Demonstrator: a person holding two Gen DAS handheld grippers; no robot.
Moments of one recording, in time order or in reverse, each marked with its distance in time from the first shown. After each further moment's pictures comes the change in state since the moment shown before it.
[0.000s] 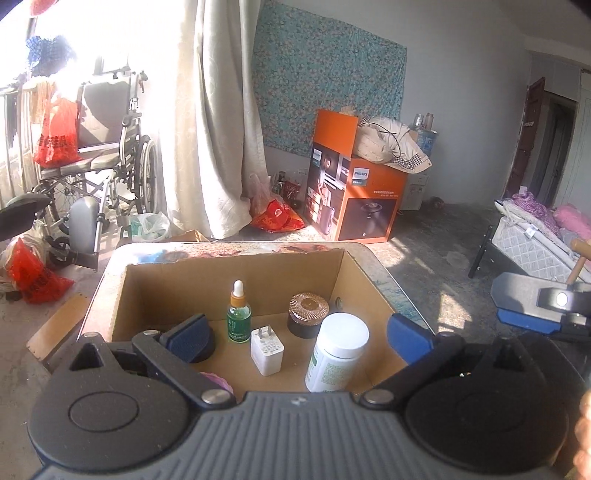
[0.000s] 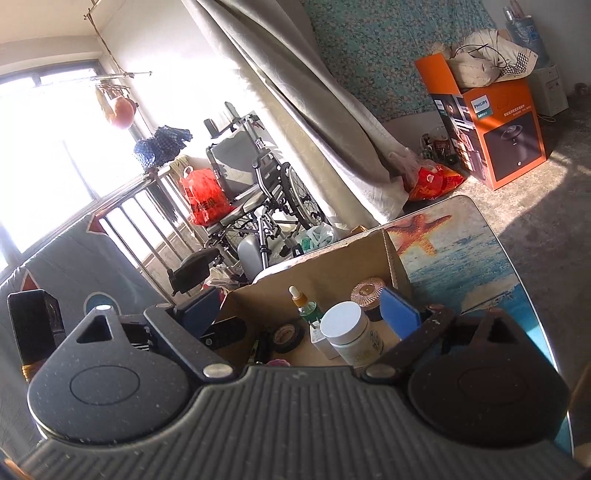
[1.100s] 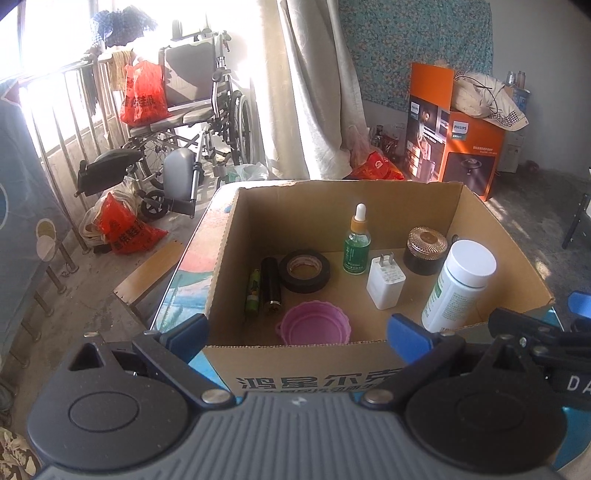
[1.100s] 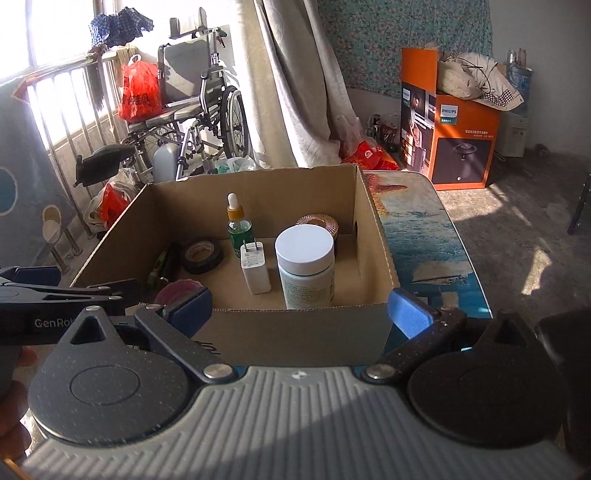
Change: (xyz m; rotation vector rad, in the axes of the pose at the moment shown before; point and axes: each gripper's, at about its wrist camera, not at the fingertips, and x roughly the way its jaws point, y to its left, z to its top) left arm 0.017 0.041 -0.035 -0.036 0.165 0.311; right arm 0.101 0.061 -0.069 -0.320 0.203 -0.361
